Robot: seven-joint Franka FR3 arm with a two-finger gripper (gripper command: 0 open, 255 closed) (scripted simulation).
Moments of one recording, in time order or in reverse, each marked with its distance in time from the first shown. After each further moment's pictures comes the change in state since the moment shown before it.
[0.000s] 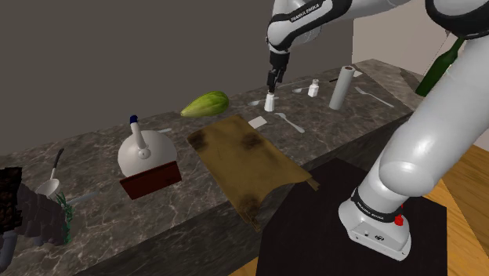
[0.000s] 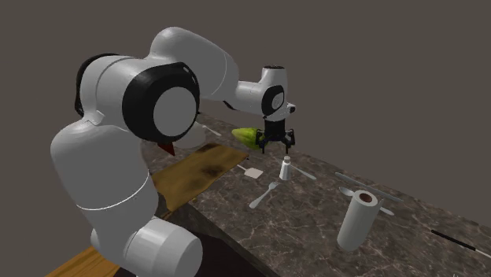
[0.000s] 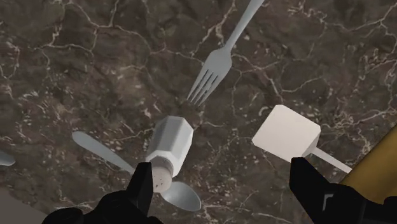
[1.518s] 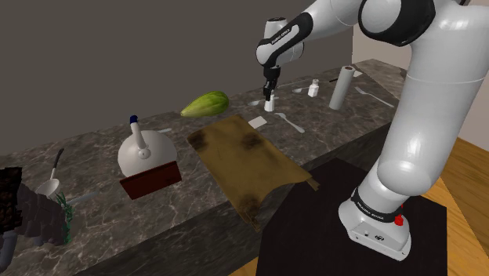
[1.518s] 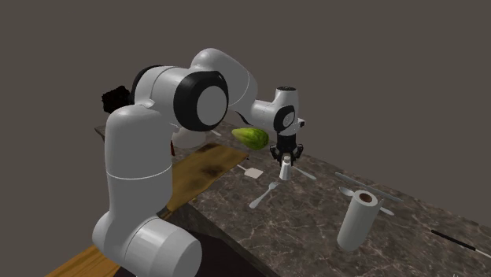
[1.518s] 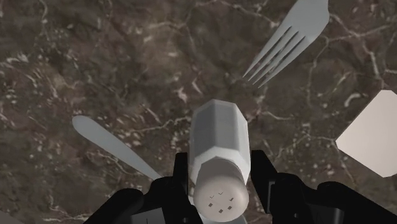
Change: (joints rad) arm -0.040 0.295 -0.016 0.141 0.078 0.144 -0.140
